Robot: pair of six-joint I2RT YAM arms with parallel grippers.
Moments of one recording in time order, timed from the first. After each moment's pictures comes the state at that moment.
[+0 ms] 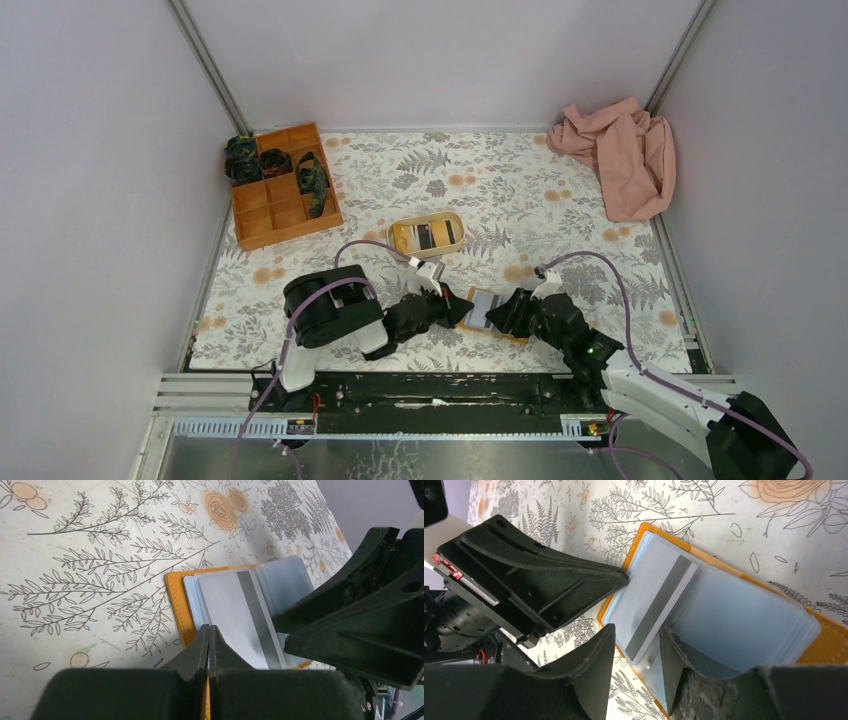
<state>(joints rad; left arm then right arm) -1.06 1.99 0.43 1.31 -0.16 -0.76 0.72 0.68 0.04 0.16 0.00 0.81</state>
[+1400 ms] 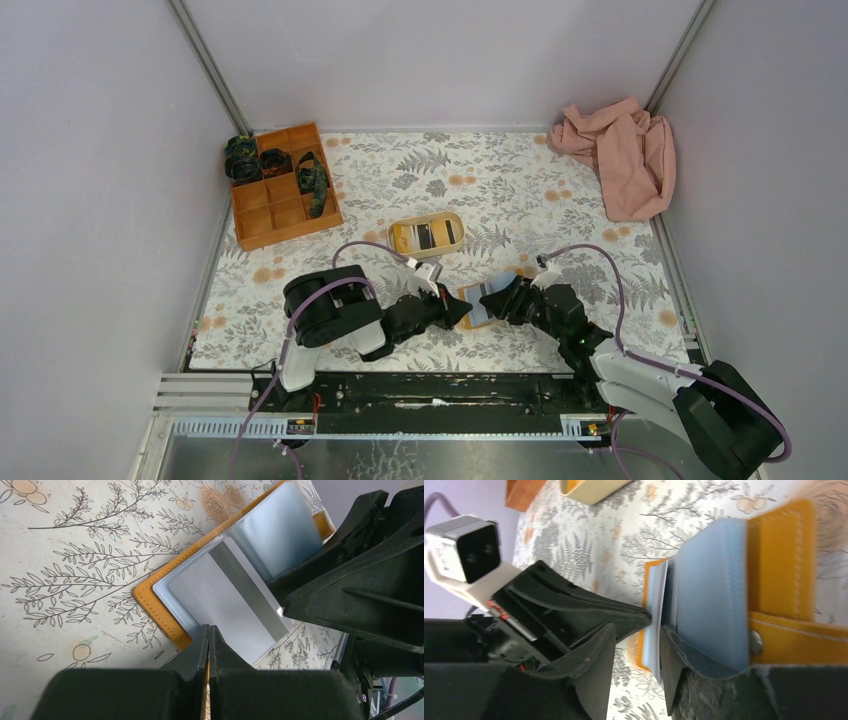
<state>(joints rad) -1.05 1.99 0.40 1.35 -0.15 -0.76 0.62 0.92 0.03 0.50 -0.11 0.87</state>
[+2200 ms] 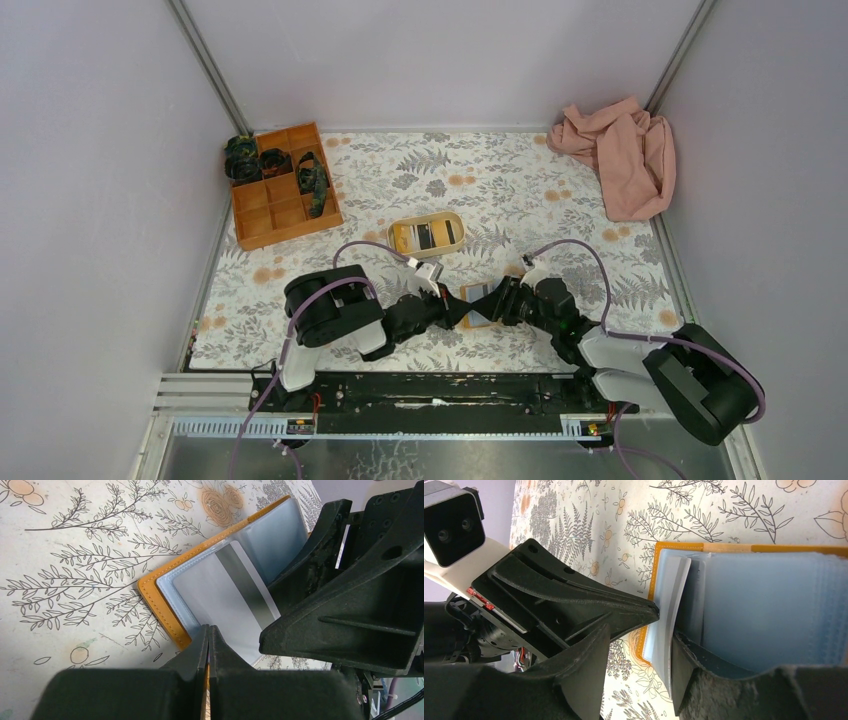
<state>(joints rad) -1.05 1.99 0.41 1.35 -0.14 -0.76 0.62 1.15 0.06 0.65 -0.25 0.84</state>
